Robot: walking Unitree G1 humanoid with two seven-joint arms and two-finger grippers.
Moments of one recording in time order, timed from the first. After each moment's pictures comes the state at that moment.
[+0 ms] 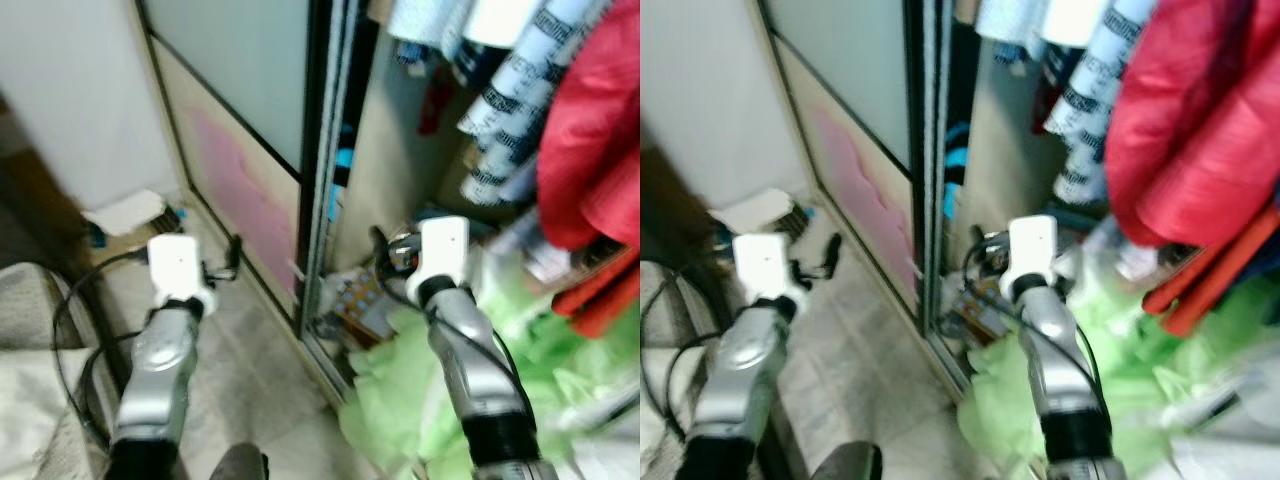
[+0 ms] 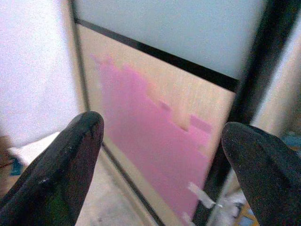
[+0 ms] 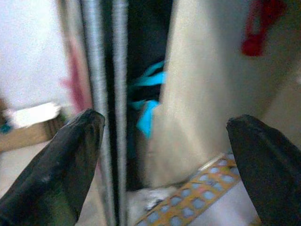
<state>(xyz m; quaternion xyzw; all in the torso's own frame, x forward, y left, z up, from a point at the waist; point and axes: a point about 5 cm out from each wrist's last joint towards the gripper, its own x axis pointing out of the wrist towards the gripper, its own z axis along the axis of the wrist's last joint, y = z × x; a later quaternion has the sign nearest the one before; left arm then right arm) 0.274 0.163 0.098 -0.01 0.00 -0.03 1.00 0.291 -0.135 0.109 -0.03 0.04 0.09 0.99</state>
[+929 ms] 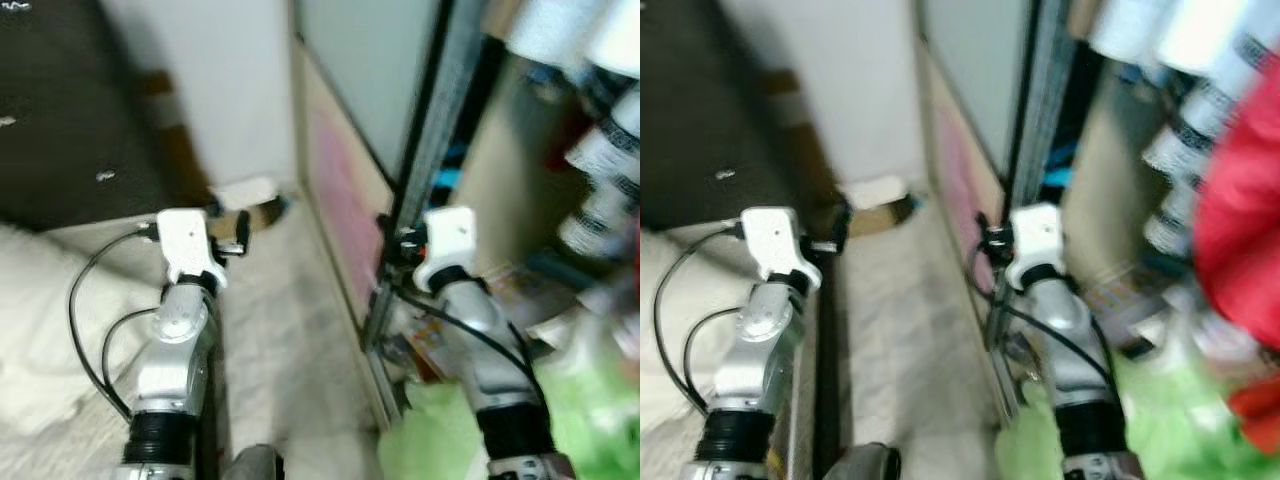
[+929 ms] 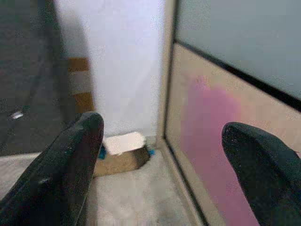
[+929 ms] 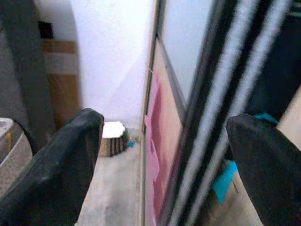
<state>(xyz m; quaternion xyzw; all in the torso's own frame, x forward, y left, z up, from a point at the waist) 0.298 0.154 0.120 -0.02 -0.02 -0.01 1.00 0.304 -0.141 0.123 -0.05 -0.02 0.10 0.99</state>
